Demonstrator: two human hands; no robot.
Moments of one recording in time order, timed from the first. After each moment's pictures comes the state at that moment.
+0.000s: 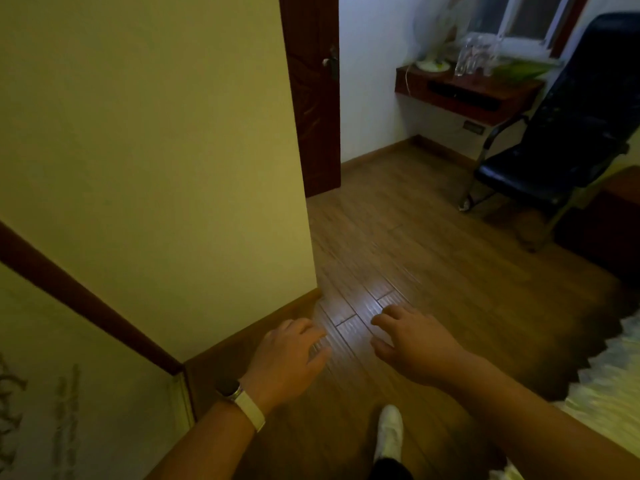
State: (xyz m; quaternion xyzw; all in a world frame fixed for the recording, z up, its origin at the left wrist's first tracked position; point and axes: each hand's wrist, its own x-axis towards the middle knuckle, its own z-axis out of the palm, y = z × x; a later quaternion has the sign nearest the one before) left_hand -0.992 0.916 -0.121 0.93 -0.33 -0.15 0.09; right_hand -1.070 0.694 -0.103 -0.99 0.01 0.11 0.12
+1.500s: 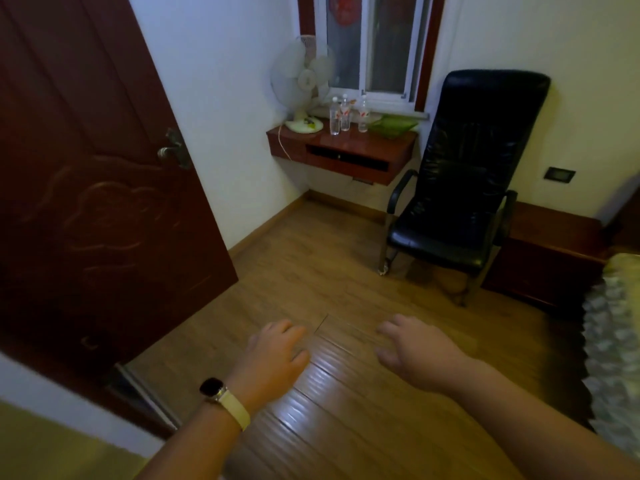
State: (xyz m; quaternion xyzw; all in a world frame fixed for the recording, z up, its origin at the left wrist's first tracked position) left_hand -0.424 0.431 -0.092 0.85 -0.49 -0.13 0.10; right_hand -0.608 0.256 -0.071 -0.96 0.25 0.07 0.13
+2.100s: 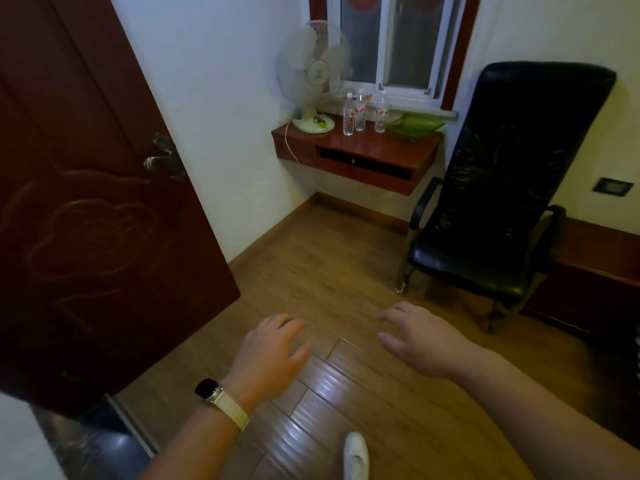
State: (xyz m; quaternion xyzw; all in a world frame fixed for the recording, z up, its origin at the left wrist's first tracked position) left_hand -0.248 0.308 -0.100 0.86 -0.48 -0.13 0.13; right_hand -0.421 0.115 -0.083 -0.94 0.27 0.06 0.17
